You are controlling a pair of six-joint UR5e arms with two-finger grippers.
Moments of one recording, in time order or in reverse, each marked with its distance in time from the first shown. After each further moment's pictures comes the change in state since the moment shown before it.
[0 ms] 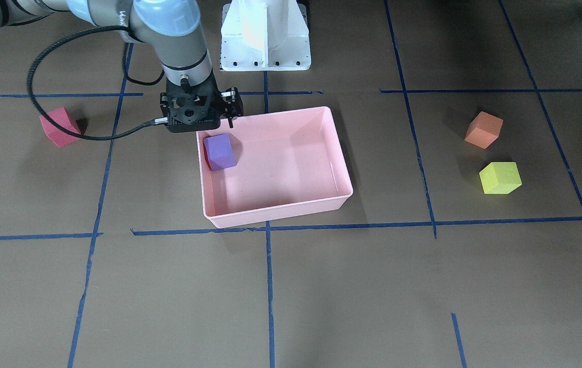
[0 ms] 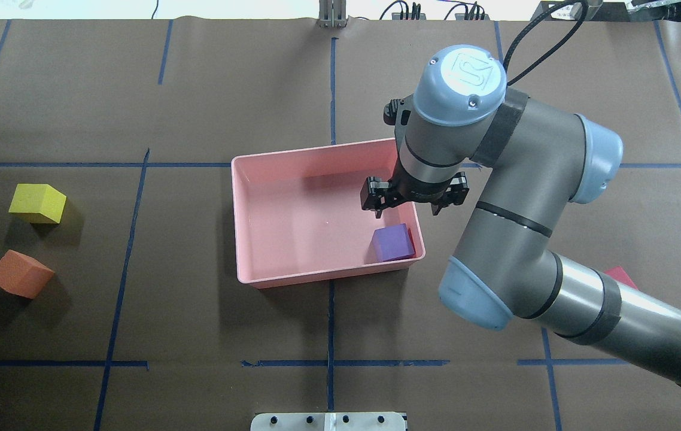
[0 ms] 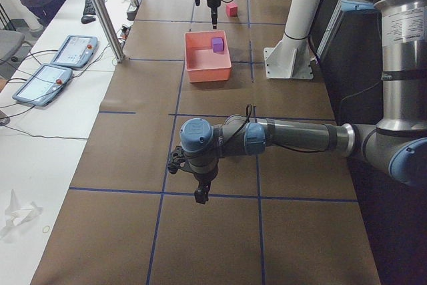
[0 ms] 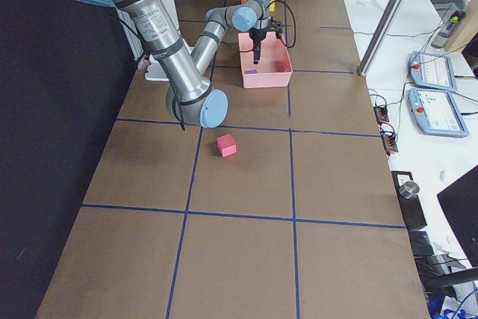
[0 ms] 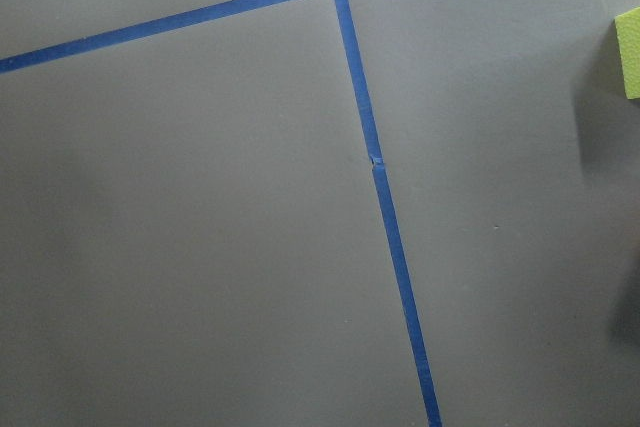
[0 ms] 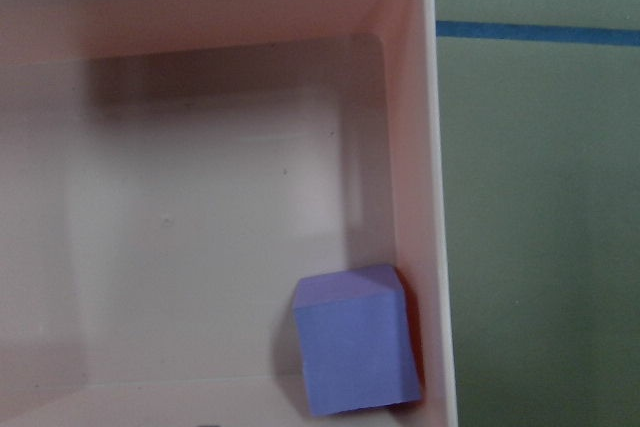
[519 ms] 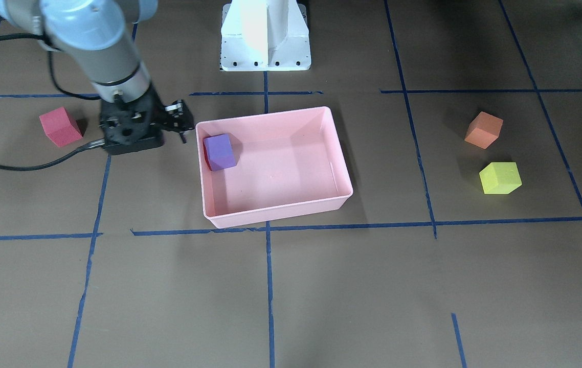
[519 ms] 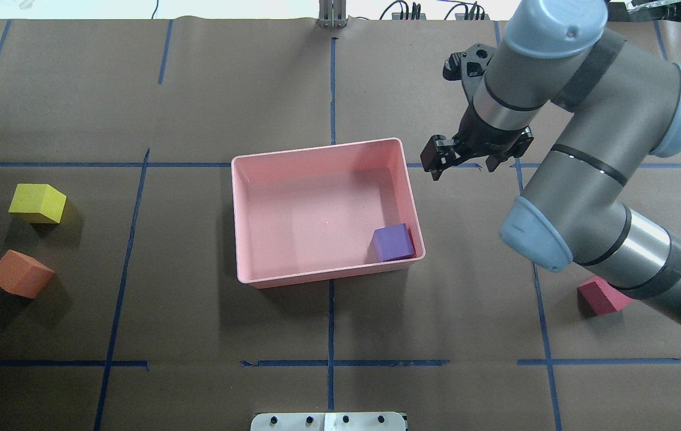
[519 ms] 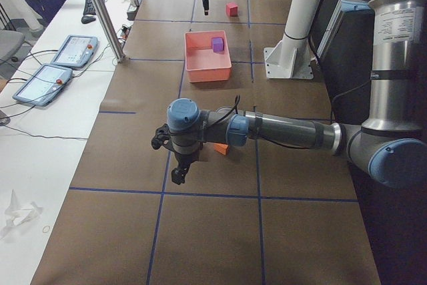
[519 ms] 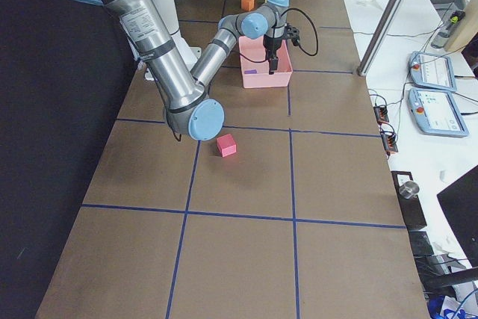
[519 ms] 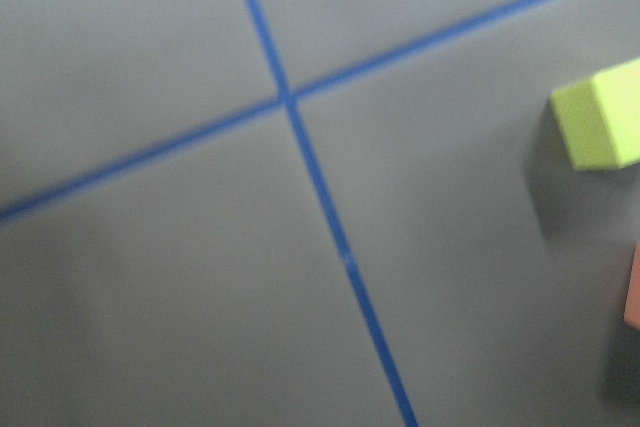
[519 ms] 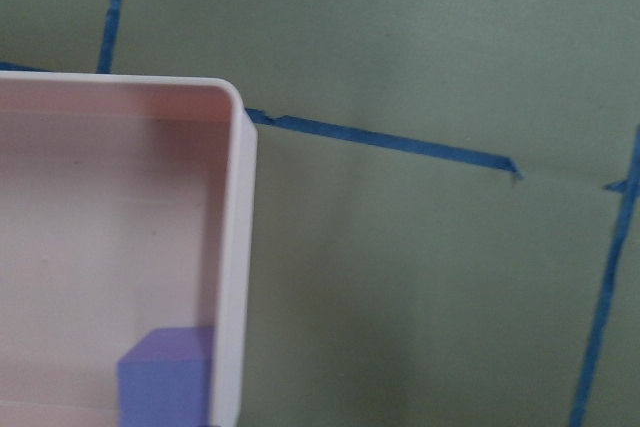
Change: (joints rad) left arm 0.042 -0.096 0.030 -0.165 -0.022 -0.043; right arm 0.193 -0.107 0.023 -0.002 0.097 -0.321
